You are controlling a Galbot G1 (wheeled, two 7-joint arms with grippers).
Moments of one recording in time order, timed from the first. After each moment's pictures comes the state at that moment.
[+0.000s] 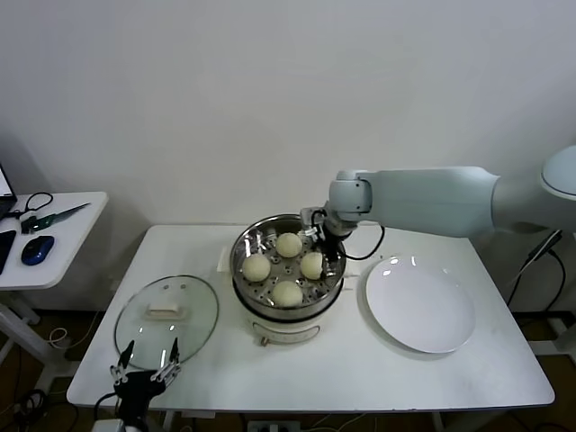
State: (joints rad) left arm 1.78 -1.51 -0.69 -2.09 -0.08 0.07 -0.02; right arm 0.75 1.19 -1.71 1.30 0.76 -0.38 -0.78
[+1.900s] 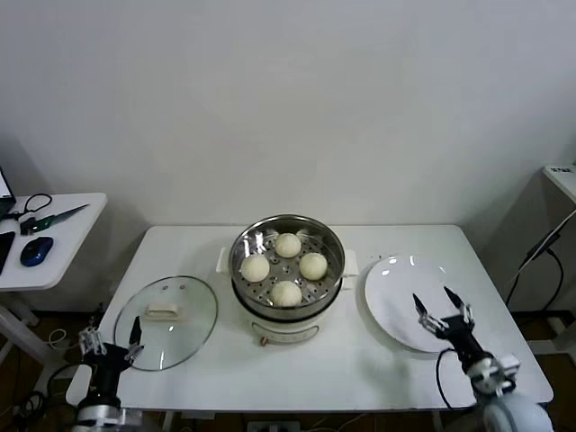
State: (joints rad) left arm 1.68 -1.29 -0.70 -1.91 0.79 0.00 -0.33; right arm -1.46 1.02 0.57 1.62 0.54 0.22 -0.18
